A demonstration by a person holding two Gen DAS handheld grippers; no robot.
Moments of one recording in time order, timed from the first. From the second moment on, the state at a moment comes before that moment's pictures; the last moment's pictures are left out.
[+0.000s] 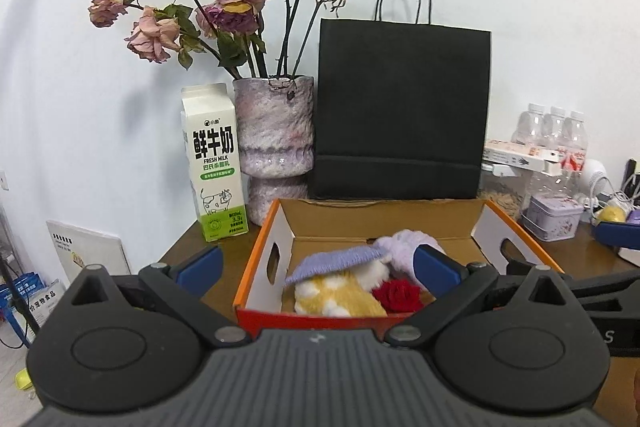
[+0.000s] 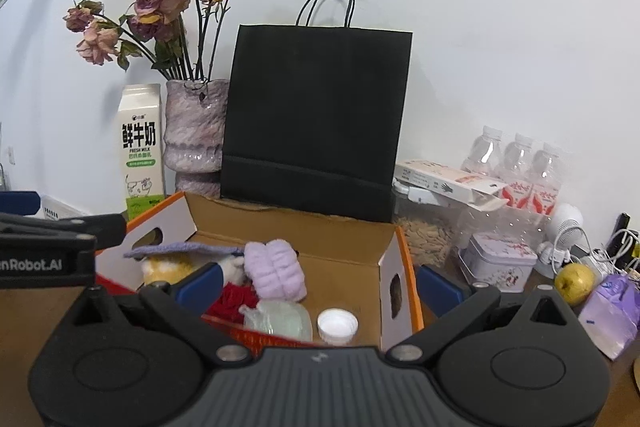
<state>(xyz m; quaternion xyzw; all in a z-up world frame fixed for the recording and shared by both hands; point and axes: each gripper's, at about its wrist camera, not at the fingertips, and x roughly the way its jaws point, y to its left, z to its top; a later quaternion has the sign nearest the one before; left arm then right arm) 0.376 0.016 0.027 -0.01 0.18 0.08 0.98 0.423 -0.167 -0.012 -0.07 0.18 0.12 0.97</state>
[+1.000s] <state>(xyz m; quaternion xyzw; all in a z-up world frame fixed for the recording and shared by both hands) 0.240 -0.026 0.040 0.00 0.18 0.06 0.98 0.300 -0.197 -0.013 -0.07 0.20 0.11 0.97</state>
